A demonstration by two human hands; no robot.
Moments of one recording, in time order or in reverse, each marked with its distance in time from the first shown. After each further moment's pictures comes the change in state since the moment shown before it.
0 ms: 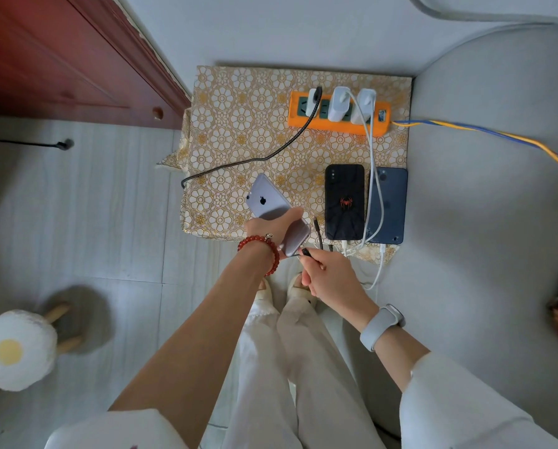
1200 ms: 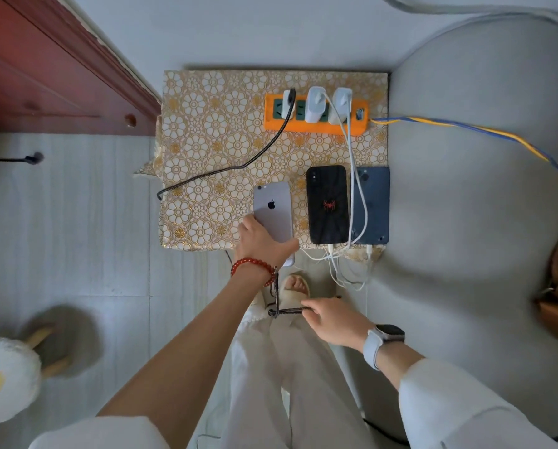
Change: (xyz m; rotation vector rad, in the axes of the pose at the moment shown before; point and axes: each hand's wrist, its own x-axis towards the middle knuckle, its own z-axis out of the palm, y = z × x) left_hand 0.021 -0.023 0.009 0.988 0.145 0.506; right_hand -0.012 0.066 -0.004 -0.507 -0.483 0.112
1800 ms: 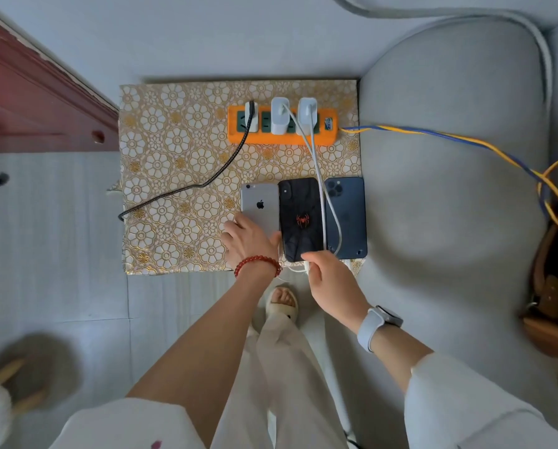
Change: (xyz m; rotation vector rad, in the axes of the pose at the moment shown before) left_hand 0.036 0.038 0.049 0.243 0.186 -0.068; right_hand 0.022 0.020 -0.058 0.218 0.607 -0.035
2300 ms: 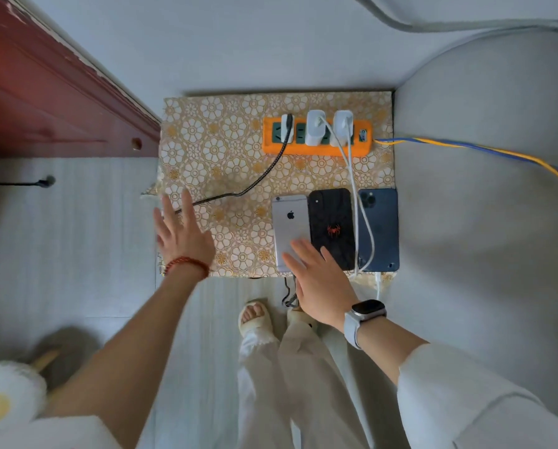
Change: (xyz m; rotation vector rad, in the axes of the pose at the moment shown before) left_hand 0.067 -0.110 -0.075 0.046 0.160 0.083; right_hand 0.028 -0.036 0.032 -0.528 -0.190 -0.371
